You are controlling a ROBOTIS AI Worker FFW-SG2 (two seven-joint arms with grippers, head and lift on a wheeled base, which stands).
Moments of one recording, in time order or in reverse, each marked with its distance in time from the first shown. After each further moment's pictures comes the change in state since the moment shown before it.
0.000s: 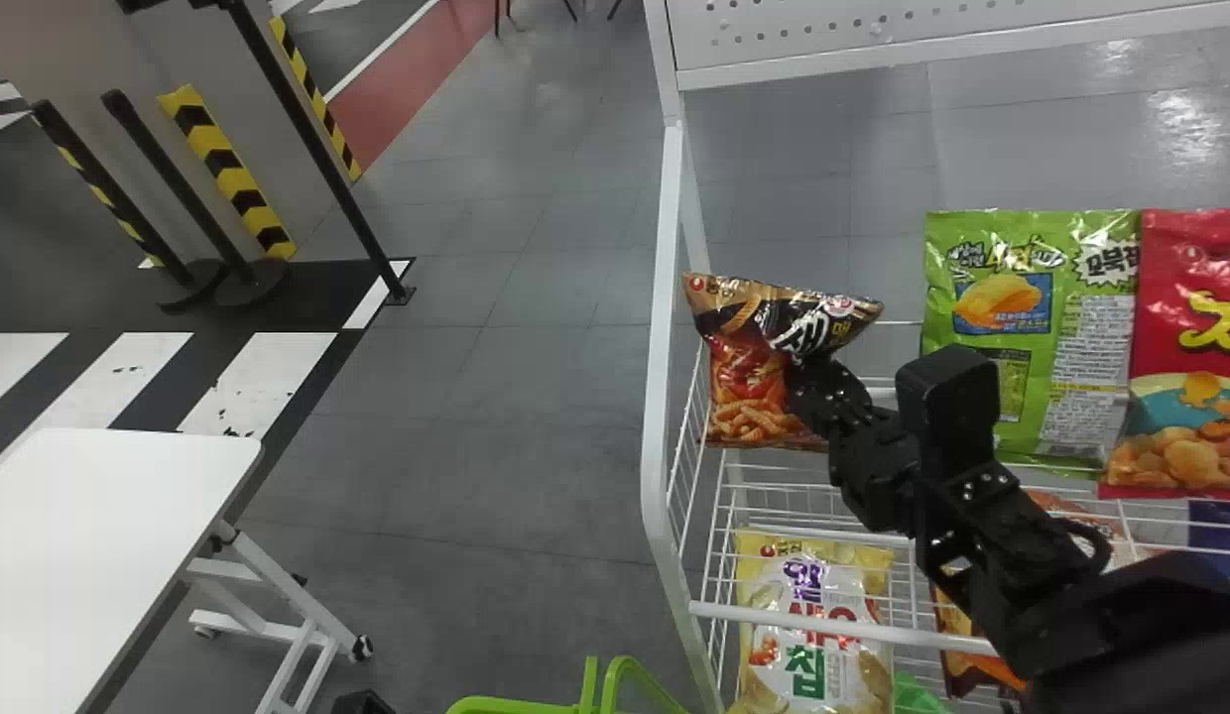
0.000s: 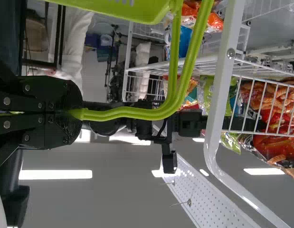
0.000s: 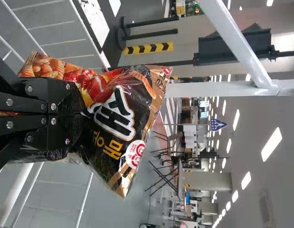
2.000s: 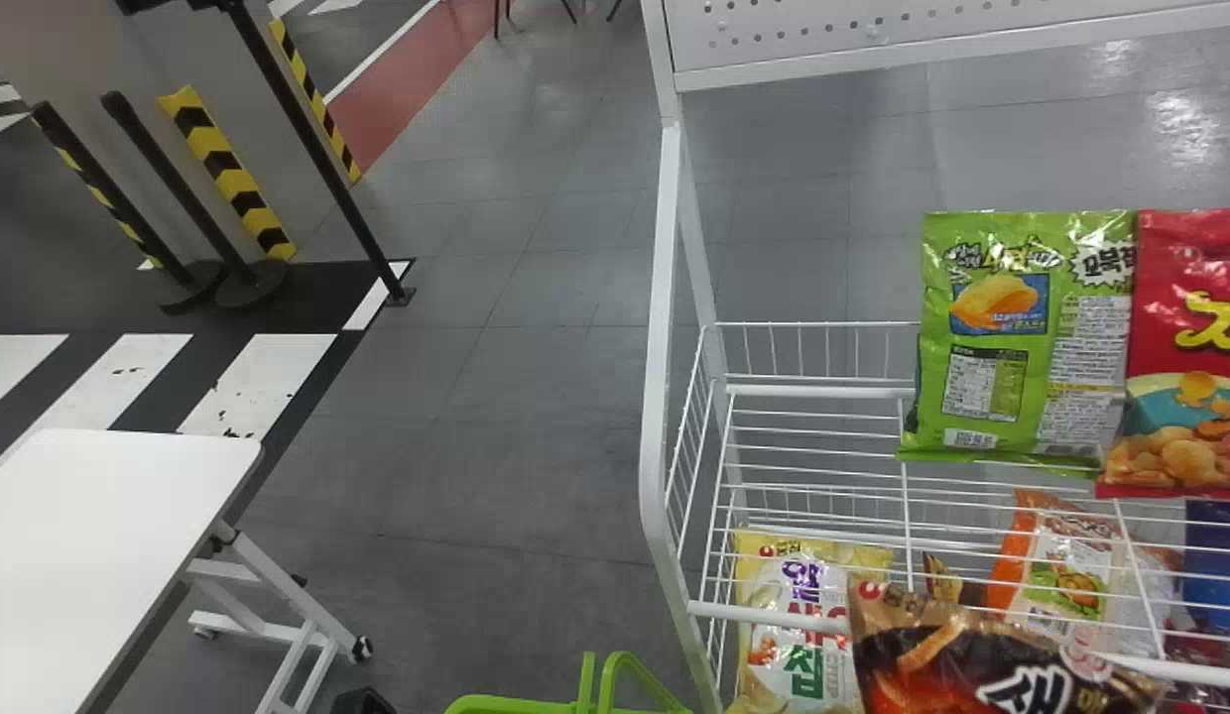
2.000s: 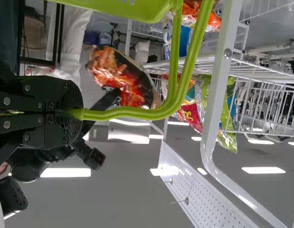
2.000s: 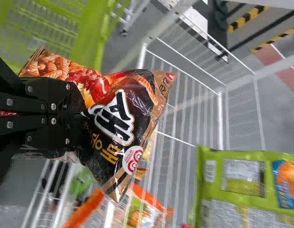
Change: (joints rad) left arm -0.012 0.005 -0.002 0.022 0.009 0.000 0.000; right arm 0.633 -0.049 -0.247 -1.234 -0.116 1.386 0.031
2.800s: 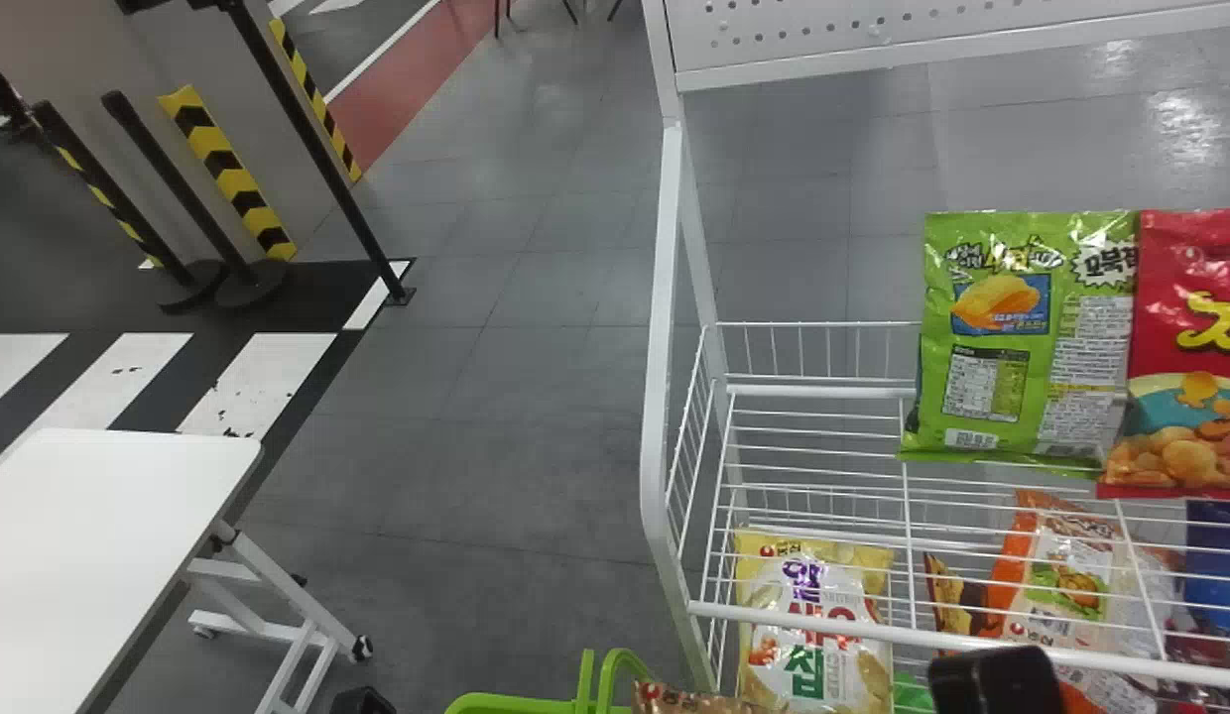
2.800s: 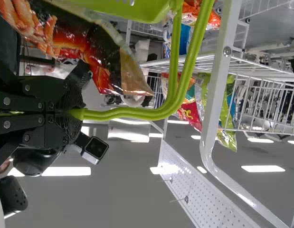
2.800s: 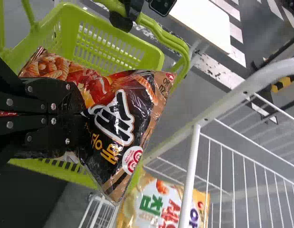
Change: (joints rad) left arm 0.000 0.000 0.002 -0.002 0.008 0.000 0.000; right arm -0.112 0.040 0.205 0.325 -0.093 -0.076 0.023
